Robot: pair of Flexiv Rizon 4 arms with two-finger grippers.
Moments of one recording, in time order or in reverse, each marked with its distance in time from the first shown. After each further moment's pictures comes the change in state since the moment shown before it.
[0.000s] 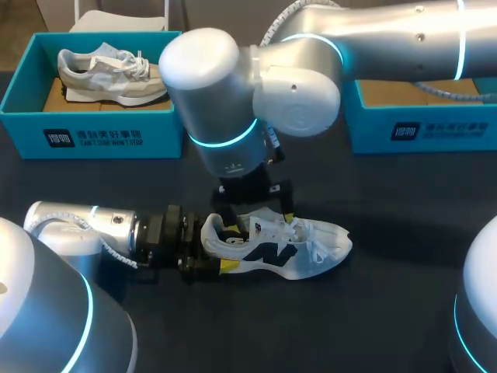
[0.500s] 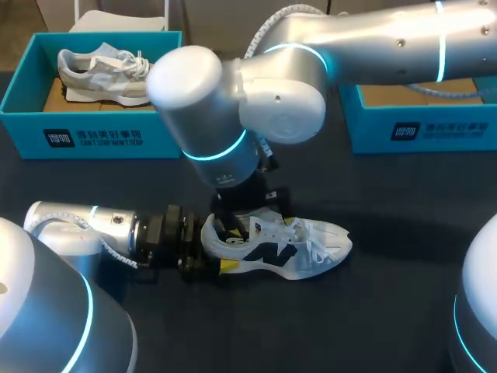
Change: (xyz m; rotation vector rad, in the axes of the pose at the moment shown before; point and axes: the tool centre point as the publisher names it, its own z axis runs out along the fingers) left arm 0.000 0.000 0.000 0.000 0.000 0.000; right arm 0.002 0.003 0.017 -0.019 -0.069 0.038
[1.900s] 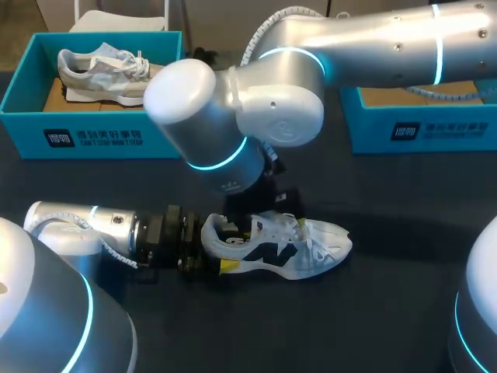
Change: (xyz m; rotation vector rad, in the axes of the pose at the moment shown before) left arm 0.000 0.000 0.000 0.000 0.000 0.000; right arm -0.028 -0.002 0.009 -0.011 -0.091 0.006
